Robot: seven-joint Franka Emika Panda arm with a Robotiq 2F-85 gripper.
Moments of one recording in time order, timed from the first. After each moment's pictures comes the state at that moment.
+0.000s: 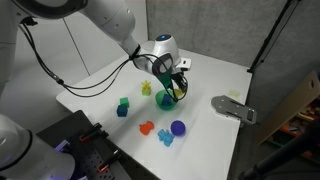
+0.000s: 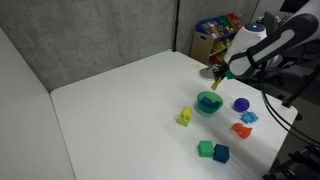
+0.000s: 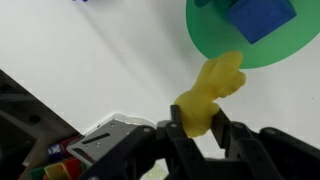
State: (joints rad) arm 0.23 0.63 -0.33 -1.98 0.00 2.88 0.33
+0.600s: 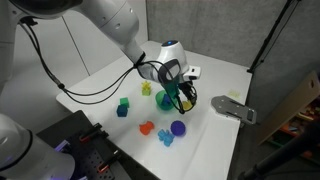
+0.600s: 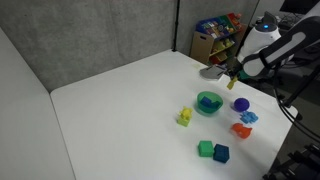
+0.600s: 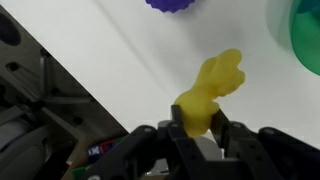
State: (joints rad) arm 0.25 0.63 -0.48 -2.04 -0.10 2.87 0.38
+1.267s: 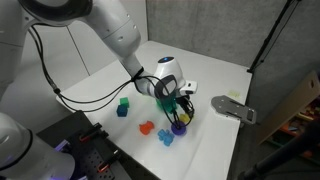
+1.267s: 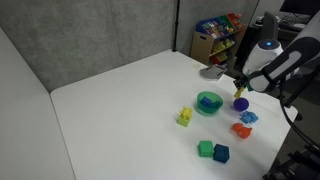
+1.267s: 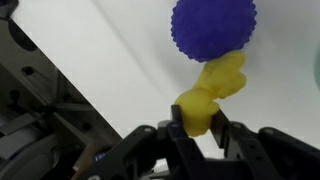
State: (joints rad) arm 0.27 0.71 -0.53 -2.13 -0.12 3.00 0.38
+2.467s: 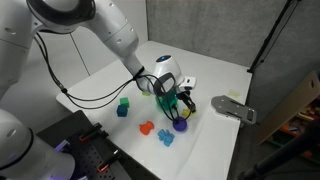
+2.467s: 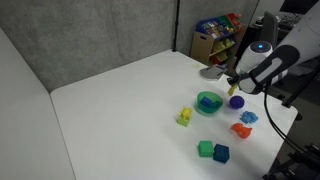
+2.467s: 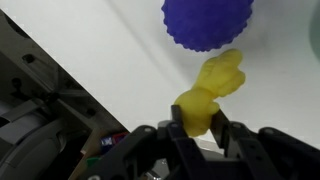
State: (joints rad) arm 0.39 0.81 -0.60 -2.06 0.02 3.05 0.39
